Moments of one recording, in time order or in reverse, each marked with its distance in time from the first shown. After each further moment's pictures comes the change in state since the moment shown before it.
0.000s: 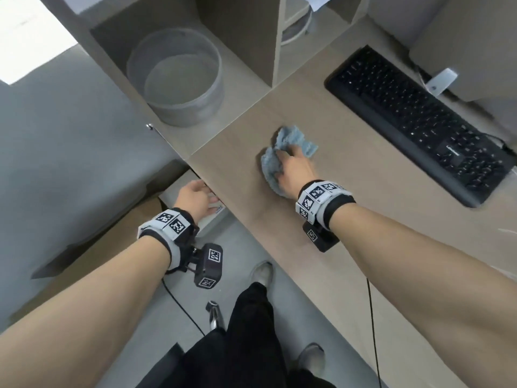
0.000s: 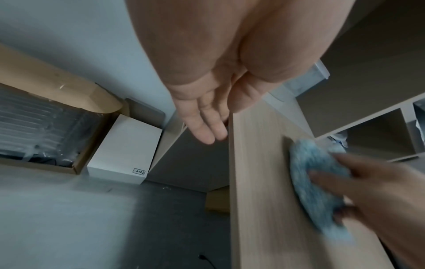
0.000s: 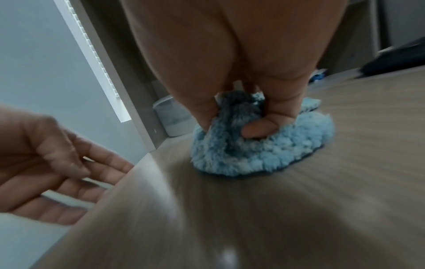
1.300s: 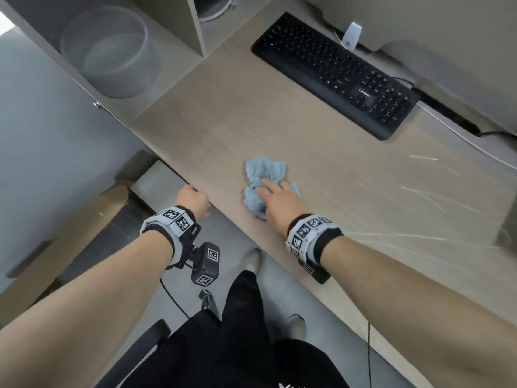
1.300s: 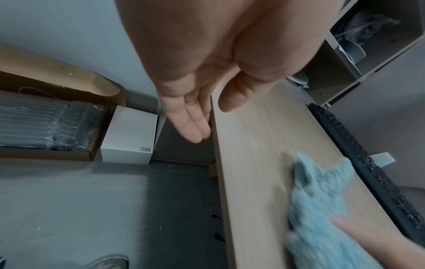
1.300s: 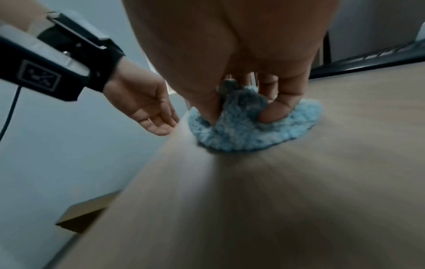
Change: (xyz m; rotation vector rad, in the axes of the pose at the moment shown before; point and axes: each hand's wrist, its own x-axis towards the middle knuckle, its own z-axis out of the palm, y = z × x) left_hand -0.103 -0.110 0.092 0.142 0.004 -0.003; right_hand -0.216 0.105 0.034 -0.175 -0.109 -0.111
